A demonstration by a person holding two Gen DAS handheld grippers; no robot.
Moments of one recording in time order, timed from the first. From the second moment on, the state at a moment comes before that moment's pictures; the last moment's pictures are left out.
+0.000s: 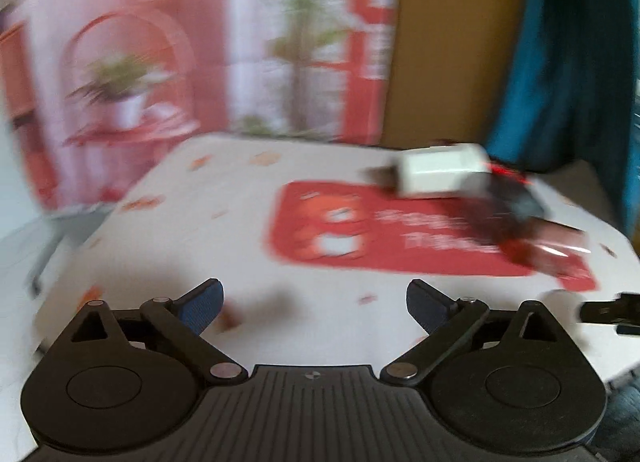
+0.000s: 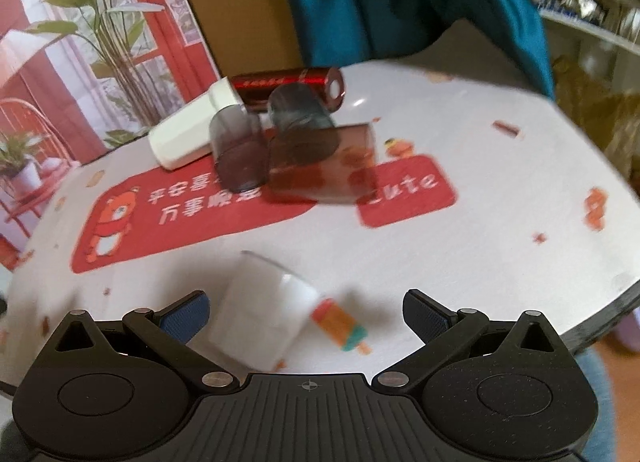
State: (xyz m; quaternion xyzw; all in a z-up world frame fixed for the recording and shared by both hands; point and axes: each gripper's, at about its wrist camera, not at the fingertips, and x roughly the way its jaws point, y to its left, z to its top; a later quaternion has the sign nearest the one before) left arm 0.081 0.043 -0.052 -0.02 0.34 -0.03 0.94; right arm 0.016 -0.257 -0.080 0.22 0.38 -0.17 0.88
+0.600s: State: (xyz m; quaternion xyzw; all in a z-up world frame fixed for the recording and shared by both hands) left arm 0.096 0.076 -0.087 -0.09 0.38 -0.02 0.92; right arm 0.055 -0.247 -0.116 0.24 0.41 -0.16 0.86
